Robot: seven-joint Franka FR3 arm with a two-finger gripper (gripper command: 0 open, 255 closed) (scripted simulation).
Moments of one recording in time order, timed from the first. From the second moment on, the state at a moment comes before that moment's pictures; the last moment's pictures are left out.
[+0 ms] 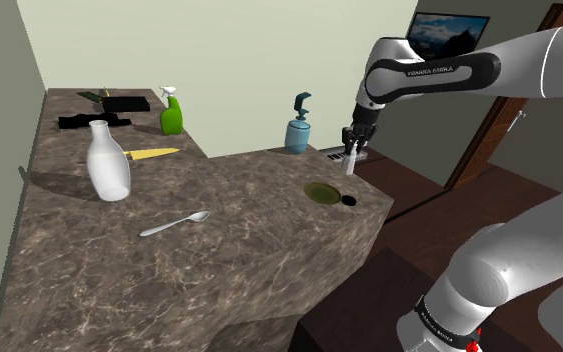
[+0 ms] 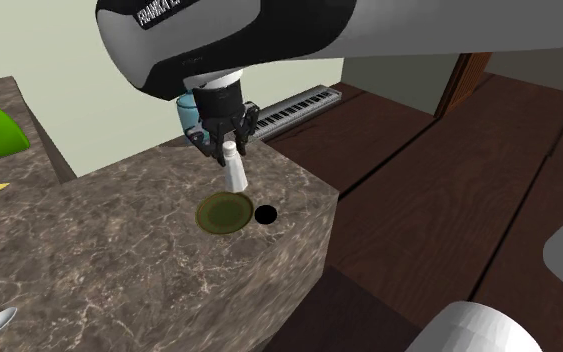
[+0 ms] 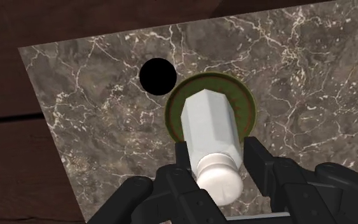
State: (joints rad) arm -0.09 -0.37 -0.11 -2.26 -0.14 1.99 0.04
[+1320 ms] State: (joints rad) arm 0.09 -0.16 0.22 -2.11 -0.10 1.99 0.53
